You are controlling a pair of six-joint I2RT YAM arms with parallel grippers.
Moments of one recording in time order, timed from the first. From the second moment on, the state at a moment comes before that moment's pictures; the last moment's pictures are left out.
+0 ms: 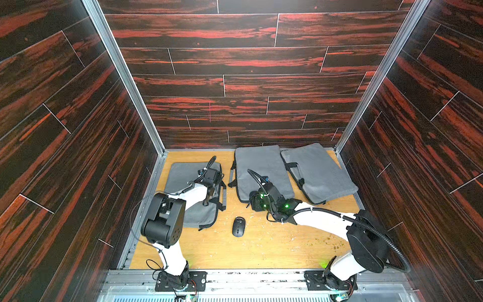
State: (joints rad) left arm -0.29 1.81 1.09 -0.41 -0.39 -0.58; right arm 0.87 1.58 0.94 -0.11 0.17 0.59
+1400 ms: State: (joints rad) left arm -0.29 1.37 1.12 -0.55 -0.30 -0.63; right arm 0.76 2.46 2.02 -0.11 -0.22 0.74
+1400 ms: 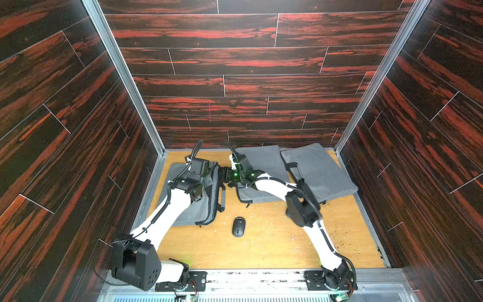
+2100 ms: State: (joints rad) left arm -0.29 1.30 1.06 -0.48 -0.27 -0.64; right arm 0.76 2.75 2.42 -0.22 -0.36 0.88
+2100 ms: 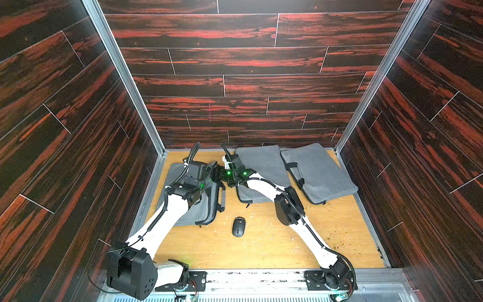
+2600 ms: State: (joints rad) left arm -0.29 1.29 1.04 -0.47 -0.27 -0.65; right arm 0.78 2.75 2.41 -0.17 -0.39 0.90
